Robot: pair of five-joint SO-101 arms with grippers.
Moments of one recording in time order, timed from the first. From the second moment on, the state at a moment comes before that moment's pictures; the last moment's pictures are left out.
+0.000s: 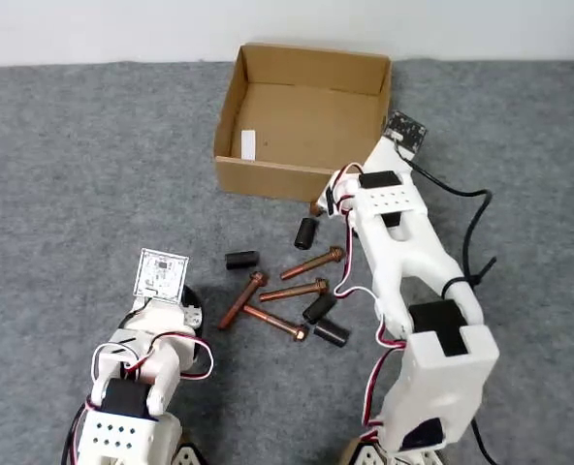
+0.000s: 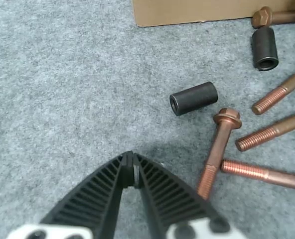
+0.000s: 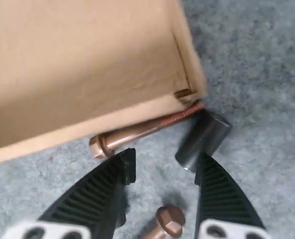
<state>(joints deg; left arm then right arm) 4.1 -86.6 97.3 45.7 4.3 -11.9 18.8 7.6 48.5 -39.5</state>
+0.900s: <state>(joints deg) 4.1 -86.6 97.3 45.7 4.3 -7.7 26.3 3.3 52.3 -39.5</state>
